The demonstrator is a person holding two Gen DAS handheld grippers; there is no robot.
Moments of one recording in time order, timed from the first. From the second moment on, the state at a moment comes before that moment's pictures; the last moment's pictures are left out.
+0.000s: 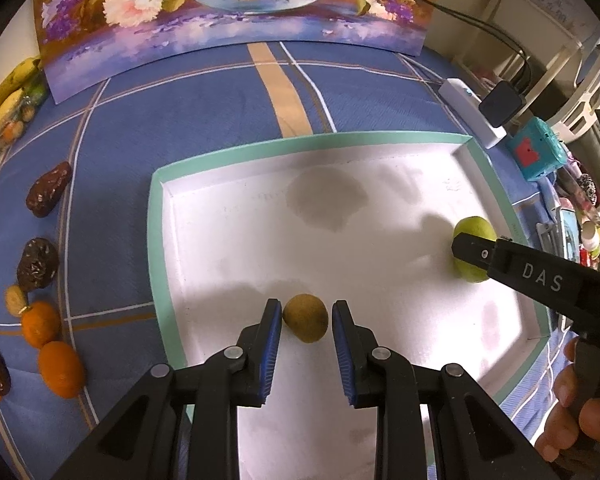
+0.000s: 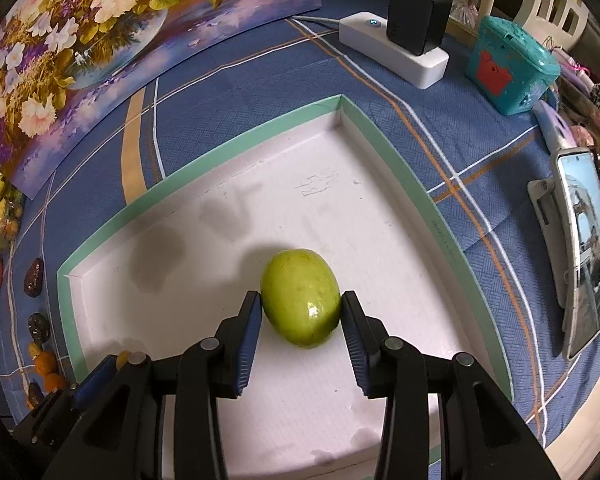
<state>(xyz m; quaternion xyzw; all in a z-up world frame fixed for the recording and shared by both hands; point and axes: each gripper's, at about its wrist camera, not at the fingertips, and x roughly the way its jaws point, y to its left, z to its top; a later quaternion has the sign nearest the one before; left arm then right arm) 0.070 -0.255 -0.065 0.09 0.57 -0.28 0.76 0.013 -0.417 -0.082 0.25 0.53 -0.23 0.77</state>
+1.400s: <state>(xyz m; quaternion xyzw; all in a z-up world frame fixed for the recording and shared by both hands) 0.112 -0.164 -0.027 0.01 0.54 -0.11 0.83 0.007 -0.403 -0.030 0.21 0.46 -0.22 0.84</state>
